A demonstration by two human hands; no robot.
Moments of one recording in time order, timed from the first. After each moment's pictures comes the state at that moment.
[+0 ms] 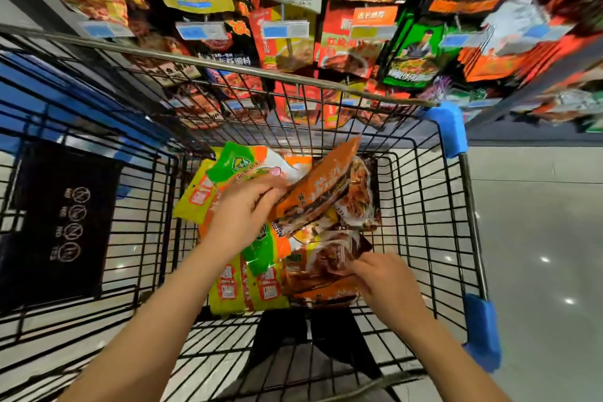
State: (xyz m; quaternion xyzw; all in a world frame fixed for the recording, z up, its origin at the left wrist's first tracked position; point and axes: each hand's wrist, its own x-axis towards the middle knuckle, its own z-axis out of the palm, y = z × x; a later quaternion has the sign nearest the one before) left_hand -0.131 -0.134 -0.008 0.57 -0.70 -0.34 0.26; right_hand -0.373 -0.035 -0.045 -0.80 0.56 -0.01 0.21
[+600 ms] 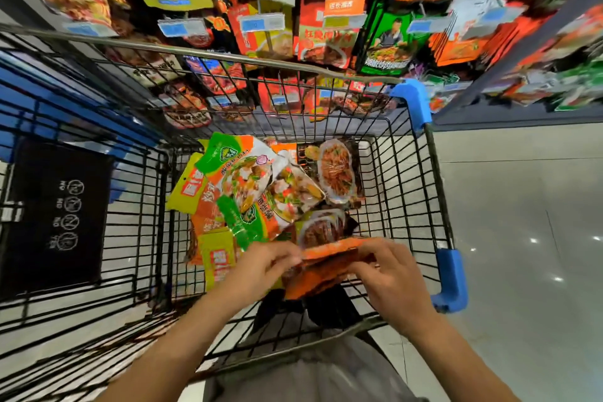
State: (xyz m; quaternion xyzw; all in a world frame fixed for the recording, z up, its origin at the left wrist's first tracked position) left_hand -0.150 -0.028 -0.022 0.47 -0.70 -0.52 0.14; right_hand -0.389 0.025 -0.016 -0.82 0.56 -0.14 0.05
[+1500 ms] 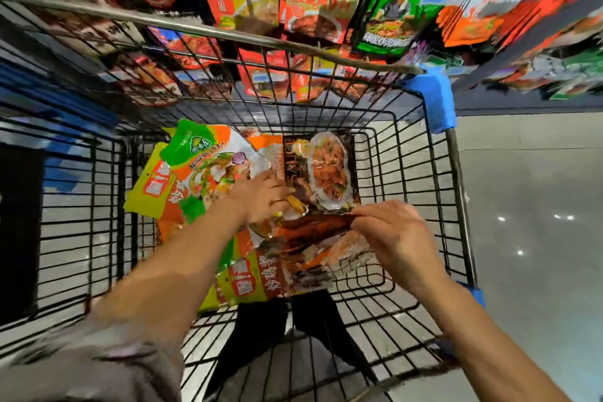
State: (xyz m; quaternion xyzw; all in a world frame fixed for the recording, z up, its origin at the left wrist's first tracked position) left_hand -0.174 -0.181 -0.175 0.37 -0.84 -0.26 -0.28; right_hand -0.418 -0.073 -0.050 -0.80 0.56 -0.15 0.16
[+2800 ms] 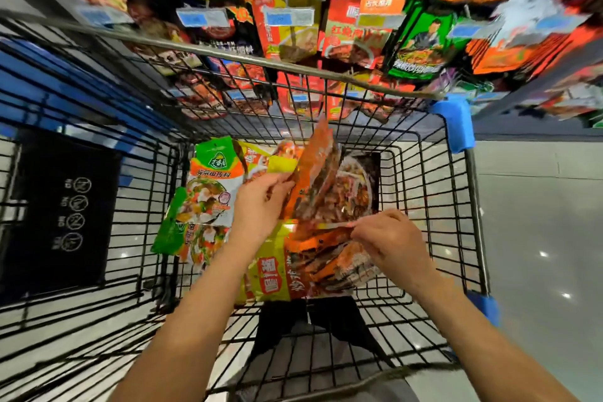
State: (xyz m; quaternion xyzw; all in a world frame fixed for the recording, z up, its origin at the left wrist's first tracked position) left_hand -0.158 -0.132 -0.029 0.66 -0.58 -0.36 0.30; right_hand -0.390 -0.079 -0.049 -0.83 0.51 -0.14 0.18
